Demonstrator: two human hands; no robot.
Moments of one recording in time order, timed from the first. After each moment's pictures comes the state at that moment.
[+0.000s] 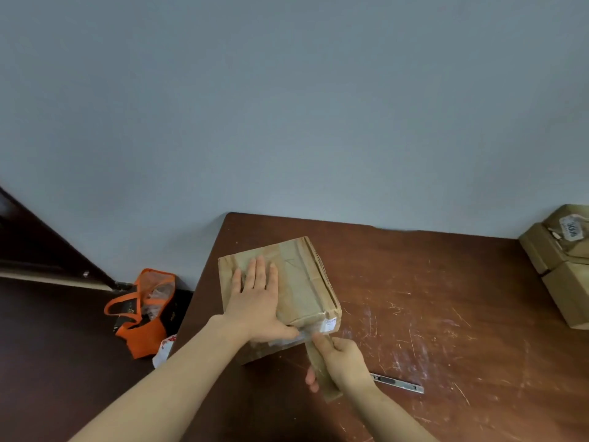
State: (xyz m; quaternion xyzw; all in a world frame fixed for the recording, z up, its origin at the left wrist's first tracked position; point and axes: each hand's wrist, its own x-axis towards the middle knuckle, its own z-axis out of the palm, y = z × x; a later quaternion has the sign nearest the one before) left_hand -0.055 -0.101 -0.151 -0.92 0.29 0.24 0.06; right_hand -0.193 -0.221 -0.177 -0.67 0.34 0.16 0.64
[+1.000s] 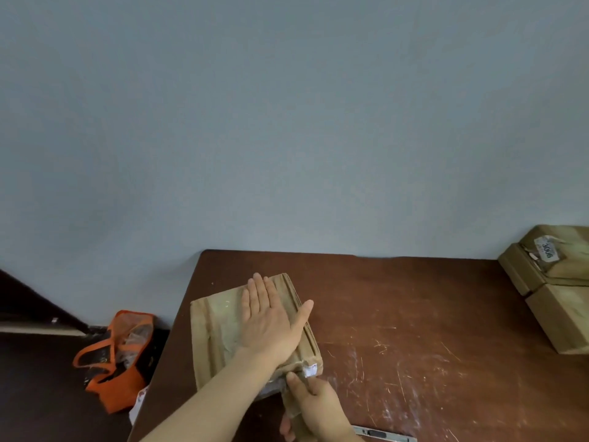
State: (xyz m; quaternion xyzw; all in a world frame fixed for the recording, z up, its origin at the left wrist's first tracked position) left_hand -0.041 -0.187 -0.167 -0.96 0.20 0.17 -0.03; right_hand -0.164 -0.235 -0.204 -0.67 0.37 0.14 0.63
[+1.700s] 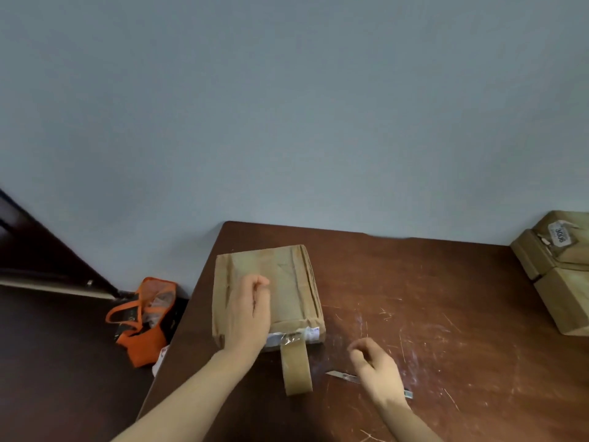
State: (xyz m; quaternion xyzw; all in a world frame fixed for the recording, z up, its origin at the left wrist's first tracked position) left_hand -0.101 -0.115 -0.141 -0.87 0.09 0.02 -0.48; right_hand -0.231 -0.285 -0.221 -0.82 0.34 0.03 0.47
